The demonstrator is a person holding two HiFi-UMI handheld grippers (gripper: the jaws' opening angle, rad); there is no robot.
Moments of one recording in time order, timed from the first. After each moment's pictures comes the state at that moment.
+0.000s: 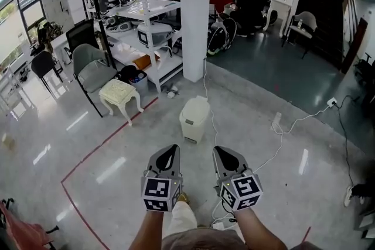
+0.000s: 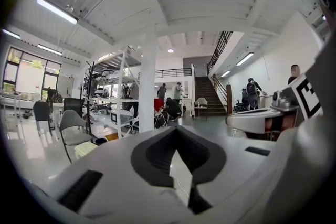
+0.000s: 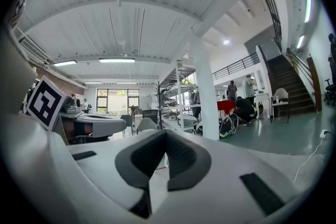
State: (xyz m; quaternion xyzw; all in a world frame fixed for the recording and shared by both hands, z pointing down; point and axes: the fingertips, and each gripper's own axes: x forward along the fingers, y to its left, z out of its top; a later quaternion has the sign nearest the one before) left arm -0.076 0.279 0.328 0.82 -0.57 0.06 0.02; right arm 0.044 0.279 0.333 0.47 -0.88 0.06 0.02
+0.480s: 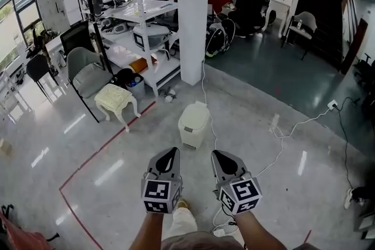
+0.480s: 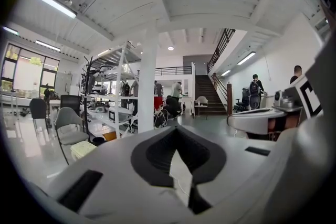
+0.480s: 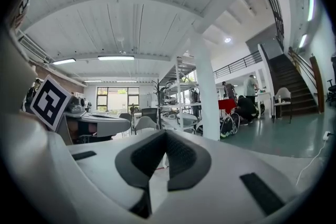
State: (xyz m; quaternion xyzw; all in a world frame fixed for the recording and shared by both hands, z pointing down) left arm -0.081 0.209 0.339 0.82 -0.56 0.07 0.04; right arm 0.035 0.215 0.341 0.47 -0.88 0.06 0.03
